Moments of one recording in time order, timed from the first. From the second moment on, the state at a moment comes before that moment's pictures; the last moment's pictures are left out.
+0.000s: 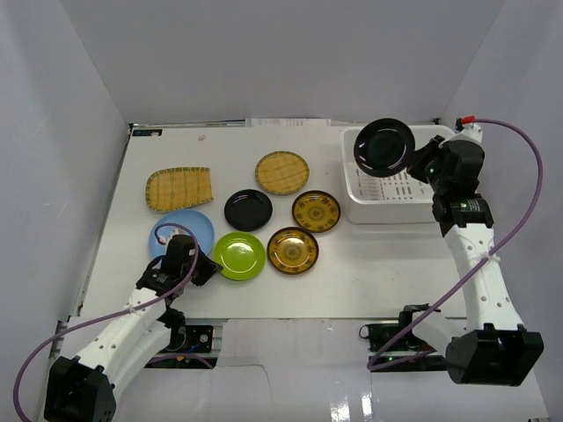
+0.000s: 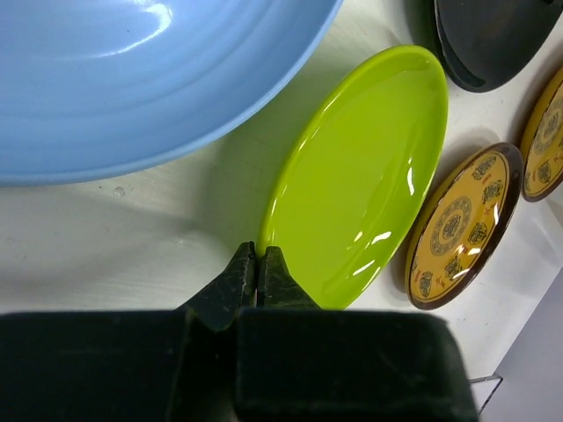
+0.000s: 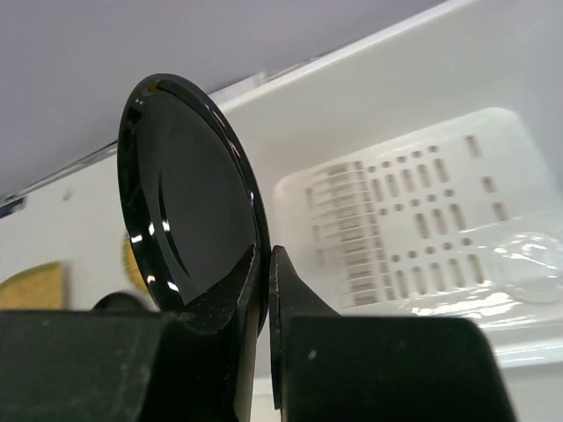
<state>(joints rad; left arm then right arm) -0.35 0.72 0.29 -0.41 0.00 -1.04 0.03 1.05 1.07 -0.29 -0.08 0.45</state>
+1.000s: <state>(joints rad) -0.47 1.21 1.17 -0.30 0.17 -0.85 -0.01 1.30 1.02 -0.22 -0.06 0.37</state>
